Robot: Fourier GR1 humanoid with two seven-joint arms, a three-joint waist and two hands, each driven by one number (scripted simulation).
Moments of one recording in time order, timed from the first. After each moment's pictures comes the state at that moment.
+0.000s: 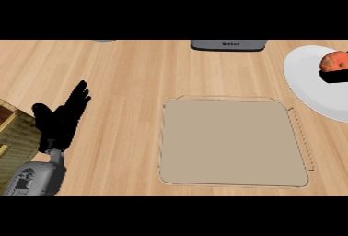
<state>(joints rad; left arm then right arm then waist) -0.19 0.27 -0.03 -1.39 0.12 0.08 0.15 -0.86 -0.59 -0.34 -0.39 0.86 -0.52 0.17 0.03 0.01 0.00</state>
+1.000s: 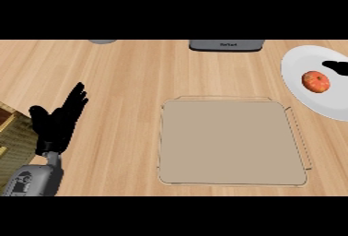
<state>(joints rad) -0.17 0.27 -0.01 -1.41 0.10 0.07 0.16 -0.87 -0.61 -0.60 -0.39 0.51 -0.35 -0.39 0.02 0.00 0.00</state>
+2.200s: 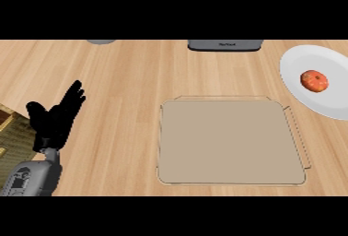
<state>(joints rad) -0.19 0.26 0.05 -1.37 0.08 0.03 0.15 -0.70 -0.75 -0.71 -0.36 0.18 0.04 -0.46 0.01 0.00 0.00</state>
